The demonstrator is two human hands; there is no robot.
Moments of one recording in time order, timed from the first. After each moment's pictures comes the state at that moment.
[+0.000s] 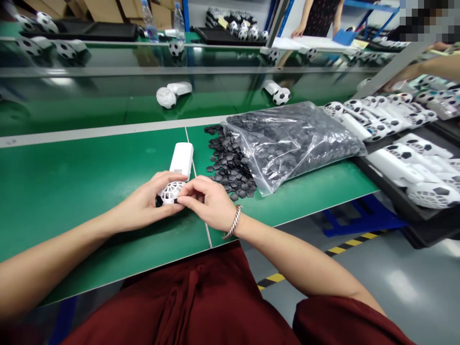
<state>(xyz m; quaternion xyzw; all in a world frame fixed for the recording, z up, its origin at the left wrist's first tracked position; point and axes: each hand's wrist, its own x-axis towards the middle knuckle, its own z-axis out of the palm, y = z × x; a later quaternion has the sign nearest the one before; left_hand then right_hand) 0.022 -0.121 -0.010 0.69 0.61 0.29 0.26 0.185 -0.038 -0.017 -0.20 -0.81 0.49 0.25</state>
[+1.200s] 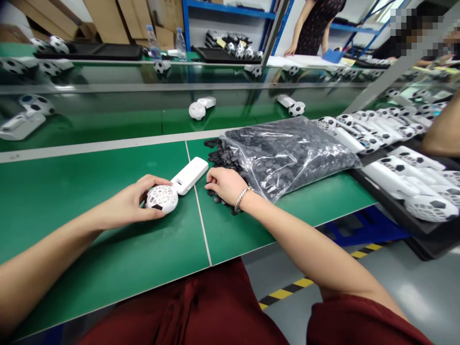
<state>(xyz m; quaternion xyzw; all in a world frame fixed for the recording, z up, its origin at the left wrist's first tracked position) -0.016 -0.114 -0.003 0.62 0.68 0.23 0.31 0.182 0.039 -0.018 -0.28 -0.92 0.26 0.10</state>
